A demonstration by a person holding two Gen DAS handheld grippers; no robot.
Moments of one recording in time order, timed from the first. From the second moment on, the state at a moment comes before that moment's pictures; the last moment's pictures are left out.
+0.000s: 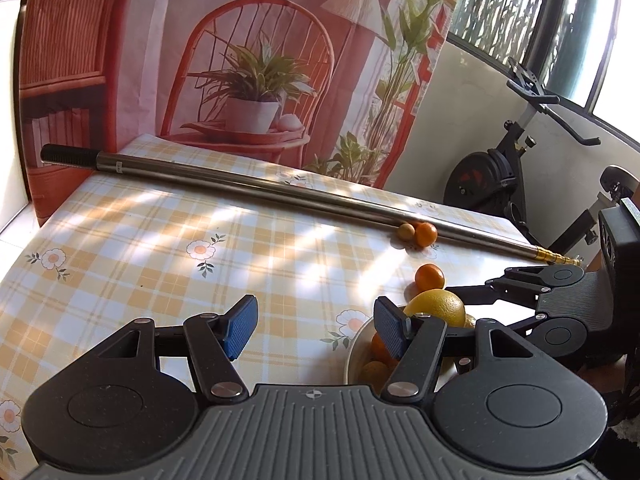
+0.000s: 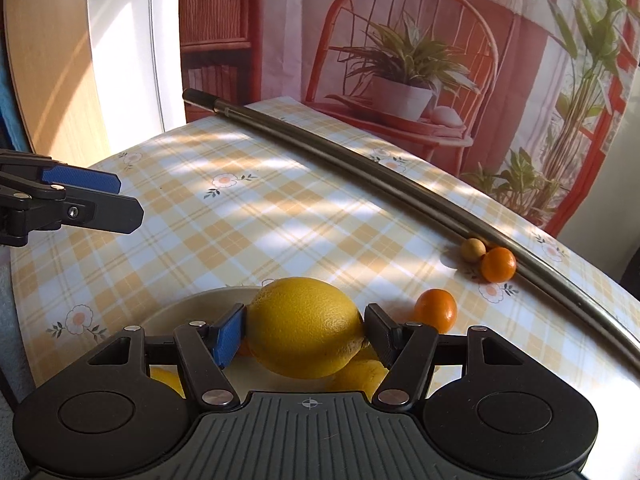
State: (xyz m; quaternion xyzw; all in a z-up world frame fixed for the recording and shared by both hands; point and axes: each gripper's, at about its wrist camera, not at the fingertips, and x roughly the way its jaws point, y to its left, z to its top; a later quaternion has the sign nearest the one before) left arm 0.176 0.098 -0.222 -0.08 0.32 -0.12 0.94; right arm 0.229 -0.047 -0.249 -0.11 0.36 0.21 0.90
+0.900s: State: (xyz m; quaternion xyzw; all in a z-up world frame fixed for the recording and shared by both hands) left arm 0.128 0.086 -0.221 -0.07 0.32 -0.16 0.93; right arm 0.137 -0.084 -0.241 0.05 0.36 0.16 0.92
